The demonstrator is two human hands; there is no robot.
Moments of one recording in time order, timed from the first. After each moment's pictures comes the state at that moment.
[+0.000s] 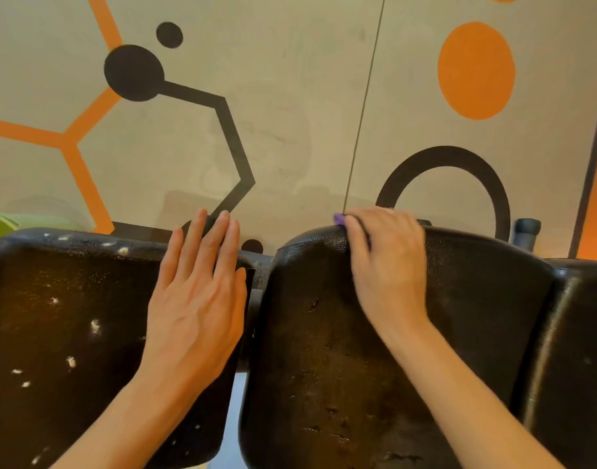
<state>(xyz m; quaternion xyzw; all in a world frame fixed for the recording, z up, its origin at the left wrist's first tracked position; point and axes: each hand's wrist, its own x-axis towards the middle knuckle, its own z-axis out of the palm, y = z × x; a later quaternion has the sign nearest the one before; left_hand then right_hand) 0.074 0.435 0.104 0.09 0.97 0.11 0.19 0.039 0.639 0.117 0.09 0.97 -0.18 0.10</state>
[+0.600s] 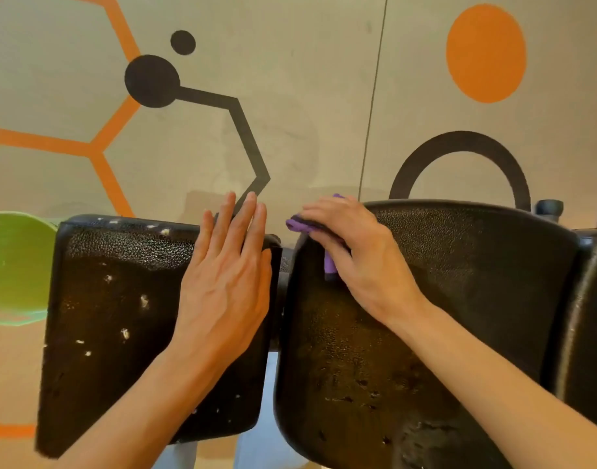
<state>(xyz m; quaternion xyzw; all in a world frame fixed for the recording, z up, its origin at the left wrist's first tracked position) 0.077 0.424 0.106 0.13 0.97 0.14 0.16 0.054 0.611 0.120 -0.07 0.91 -0.37 0.15</state>
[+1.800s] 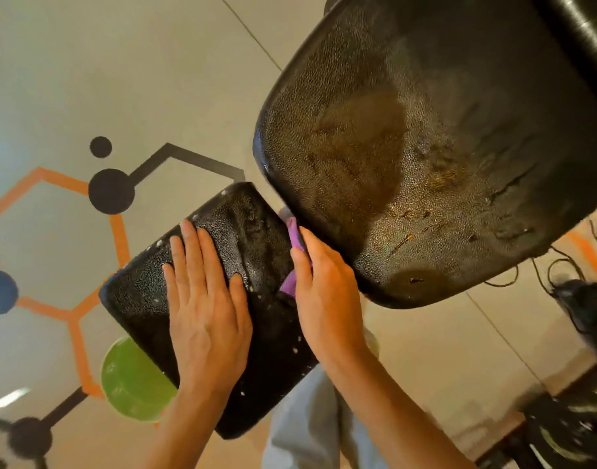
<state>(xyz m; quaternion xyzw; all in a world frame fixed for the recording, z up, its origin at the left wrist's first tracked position) 0.112 0.323 0.101 0.33 0.93 0.06 0.15 0.192 0.437 0.111 0.50 0.75 -0.44 0.00</state>
